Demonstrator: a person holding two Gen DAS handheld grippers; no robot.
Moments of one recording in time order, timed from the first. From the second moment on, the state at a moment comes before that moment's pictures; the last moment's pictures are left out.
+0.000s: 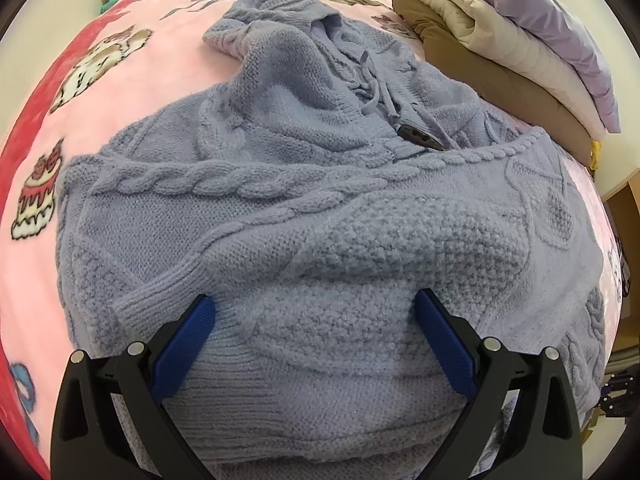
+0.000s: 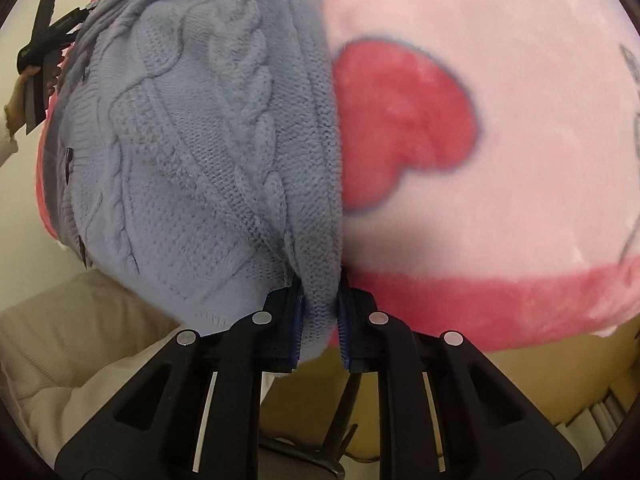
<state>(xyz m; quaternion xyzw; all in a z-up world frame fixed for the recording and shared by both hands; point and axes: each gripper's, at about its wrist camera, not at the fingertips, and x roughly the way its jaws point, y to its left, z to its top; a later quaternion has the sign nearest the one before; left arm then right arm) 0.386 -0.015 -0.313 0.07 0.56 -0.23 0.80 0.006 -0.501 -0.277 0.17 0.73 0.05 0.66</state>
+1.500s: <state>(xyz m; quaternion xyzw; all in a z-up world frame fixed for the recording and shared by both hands) 0.535 0.008 -0.233 -0.04 0.56 -0.30 0.77 0.396 -0.409 -0.142 0.05 0.45 0.26 0.85</state>
